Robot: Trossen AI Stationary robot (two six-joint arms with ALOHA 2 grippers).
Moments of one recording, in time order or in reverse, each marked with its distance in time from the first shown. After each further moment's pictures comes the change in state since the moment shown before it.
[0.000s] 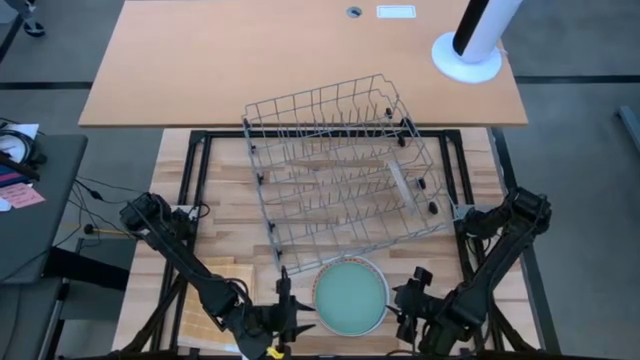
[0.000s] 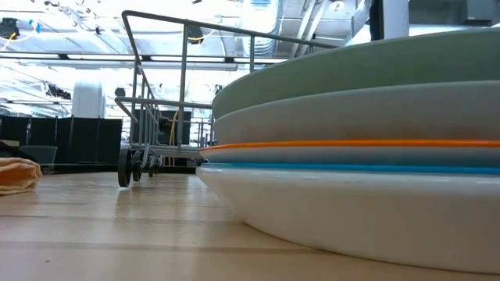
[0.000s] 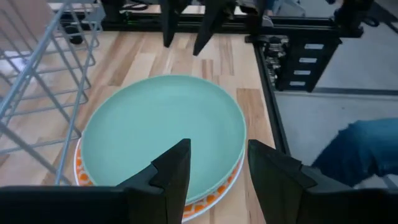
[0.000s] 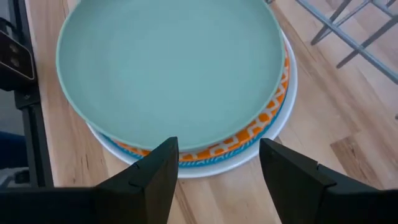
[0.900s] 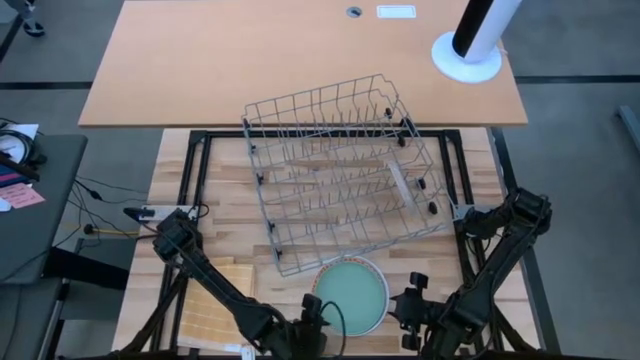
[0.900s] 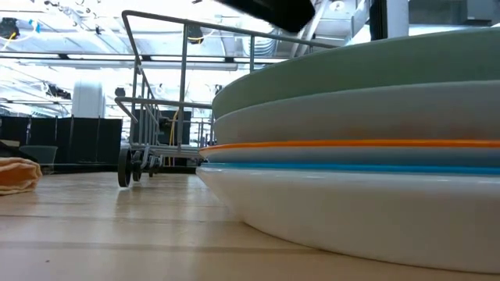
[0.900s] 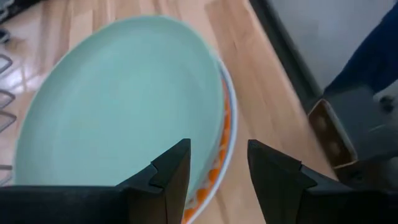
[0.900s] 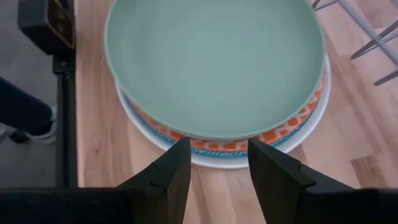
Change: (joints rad) left arm 0.068 0.340 0.395 -0.366 0.185 0.290; right arm 0.025 0.000 0.000 0.082 -0.026 -0.184
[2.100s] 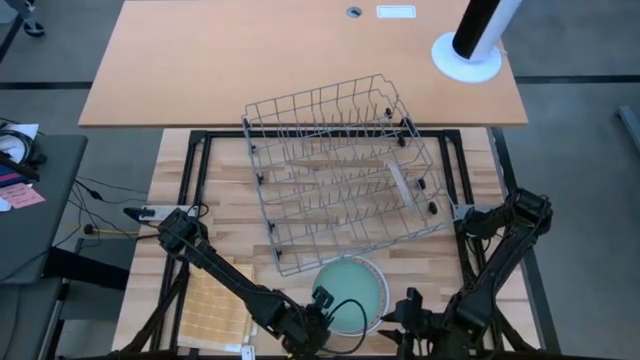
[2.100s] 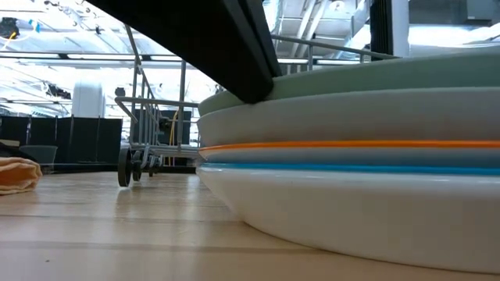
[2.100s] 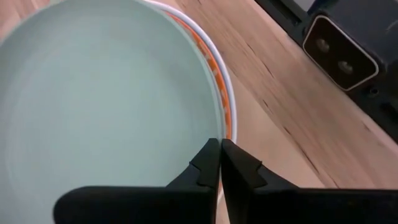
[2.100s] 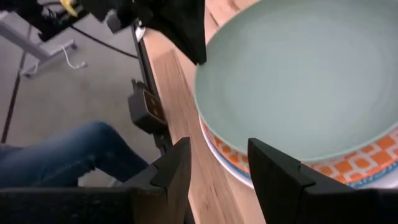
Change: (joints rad) left arm 0.069 -0.003 0.018 -0.155 0.237 0.324; right arm 0.010 0.000 0.000 0.325 0.062 0.193
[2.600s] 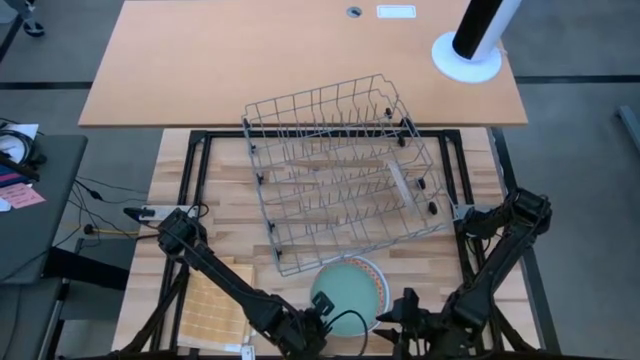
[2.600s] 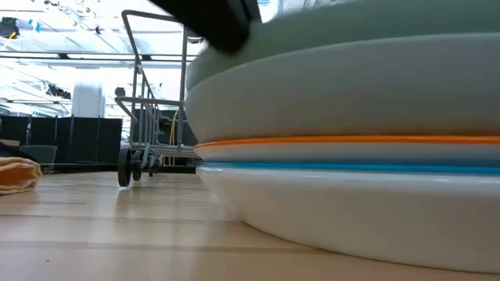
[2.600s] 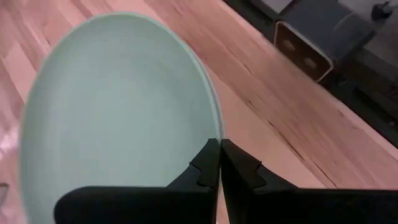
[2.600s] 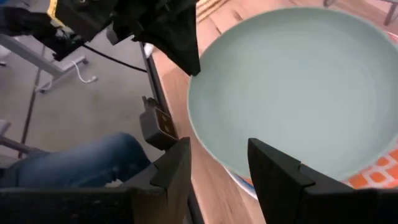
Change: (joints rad) left arm -0.018 0.002 0.077 -0.072 -0.018 0.106; right arm -0.021 0.000 0.000 0.064 0.019 -0.006
